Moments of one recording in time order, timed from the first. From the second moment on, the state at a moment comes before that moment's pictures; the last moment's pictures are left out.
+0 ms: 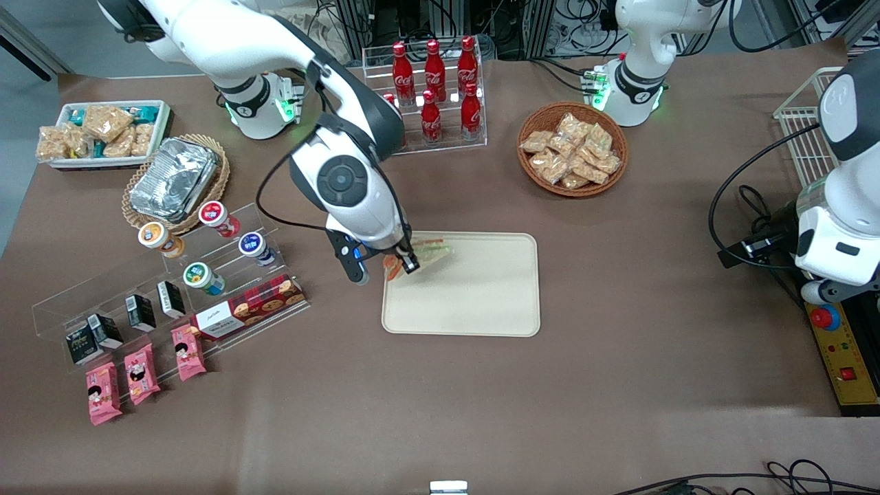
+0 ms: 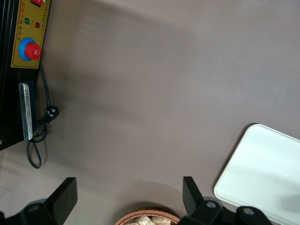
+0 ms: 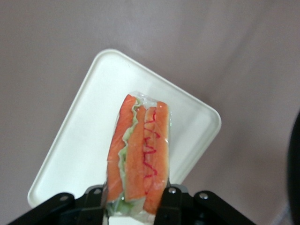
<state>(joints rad) 0.44 0.51 0.27 -1.54 -0.03 2.06 1.79</state>
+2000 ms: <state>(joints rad) 0.50 0.72 0.17 -1.53 -0.11 2.46 1.85</state>
